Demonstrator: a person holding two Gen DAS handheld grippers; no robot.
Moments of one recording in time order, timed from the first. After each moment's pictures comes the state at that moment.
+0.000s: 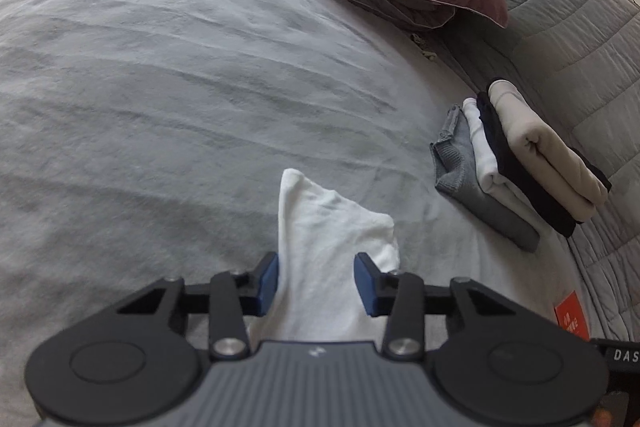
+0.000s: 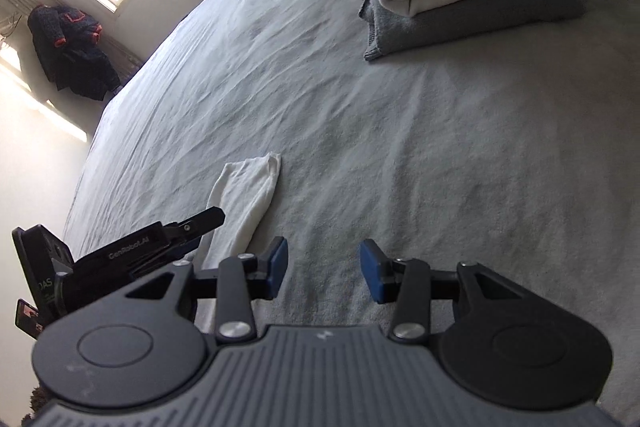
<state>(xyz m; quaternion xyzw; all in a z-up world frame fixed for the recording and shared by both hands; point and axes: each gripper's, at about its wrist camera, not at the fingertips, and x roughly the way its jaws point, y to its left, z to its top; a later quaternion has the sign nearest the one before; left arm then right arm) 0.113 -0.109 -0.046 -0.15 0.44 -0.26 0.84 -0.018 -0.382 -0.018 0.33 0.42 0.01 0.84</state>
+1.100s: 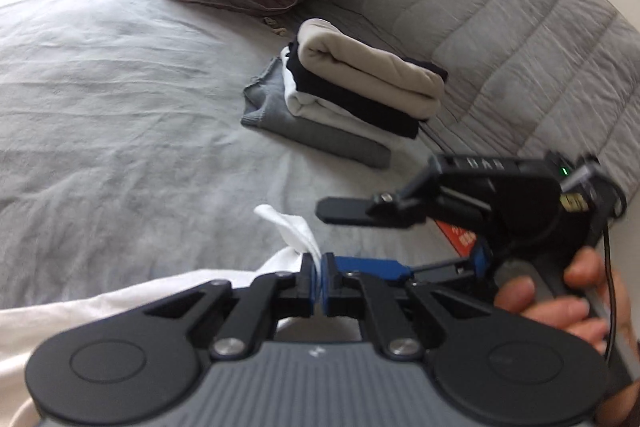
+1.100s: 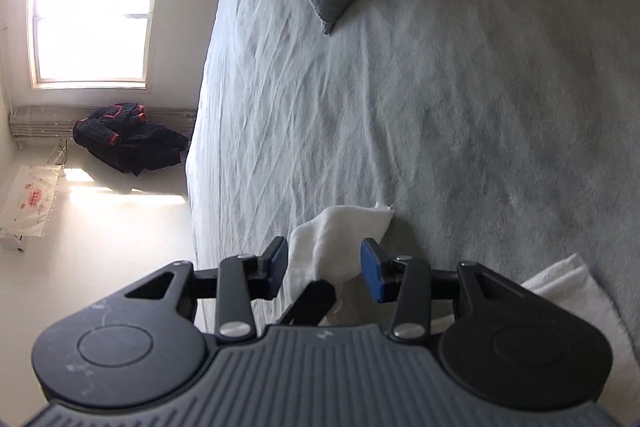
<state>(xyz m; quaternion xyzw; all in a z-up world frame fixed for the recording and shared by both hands) -0.032 -0.182 -0.018 -0.08 0.37 -0.41 0.83 -0.057 -0.446 -0.049 0.58 0.40 0.08 0.70</state>
